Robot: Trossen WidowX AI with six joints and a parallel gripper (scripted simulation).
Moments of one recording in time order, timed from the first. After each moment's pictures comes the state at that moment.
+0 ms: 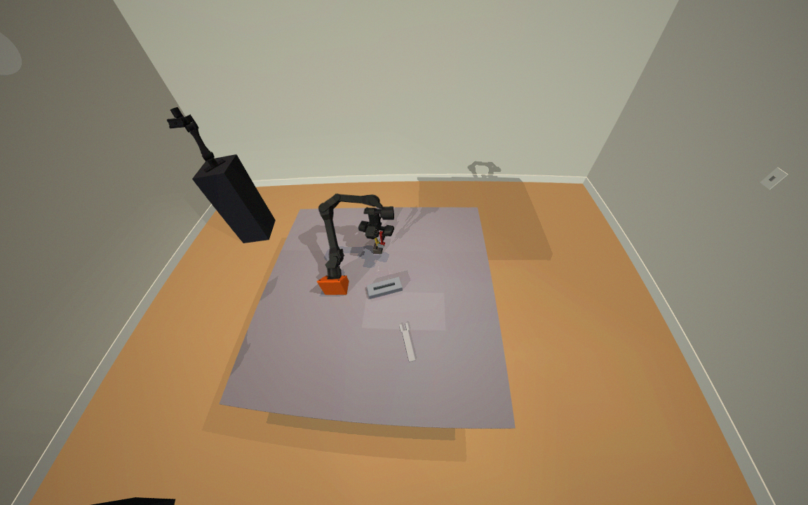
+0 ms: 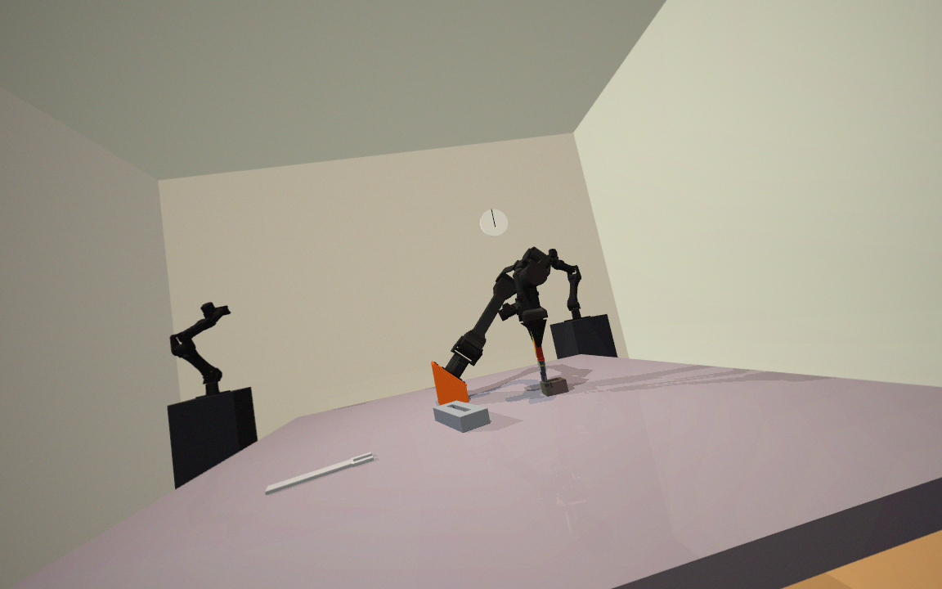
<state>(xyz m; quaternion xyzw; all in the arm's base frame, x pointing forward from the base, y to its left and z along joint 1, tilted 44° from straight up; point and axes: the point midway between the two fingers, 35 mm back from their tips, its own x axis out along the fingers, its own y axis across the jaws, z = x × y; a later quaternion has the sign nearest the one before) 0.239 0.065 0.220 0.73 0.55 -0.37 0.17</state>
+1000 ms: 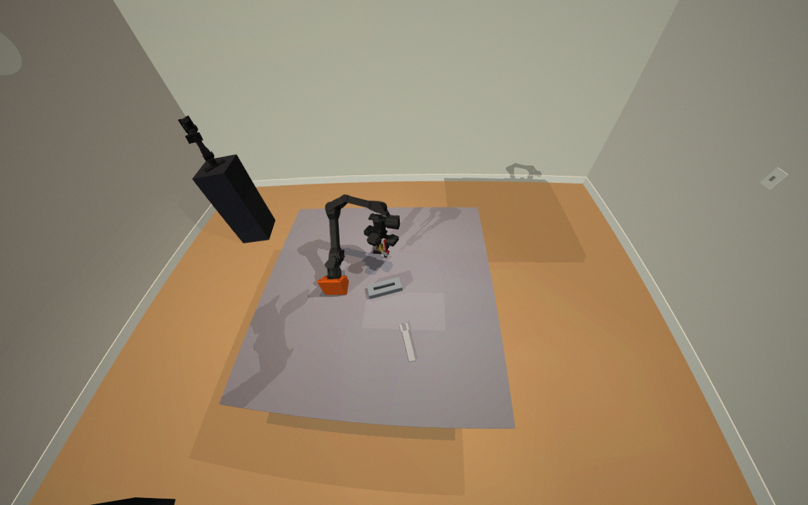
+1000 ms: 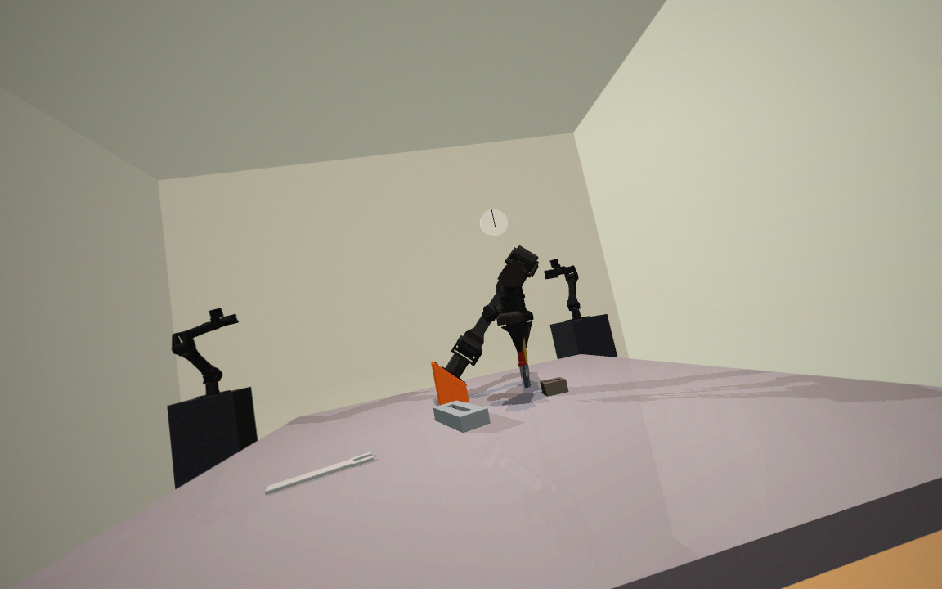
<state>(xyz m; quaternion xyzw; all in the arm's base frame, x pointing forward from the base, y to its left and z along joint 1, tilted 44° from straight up) 0.263 0.021 0.183 0.74 0.50 -0.44 0.08</state>
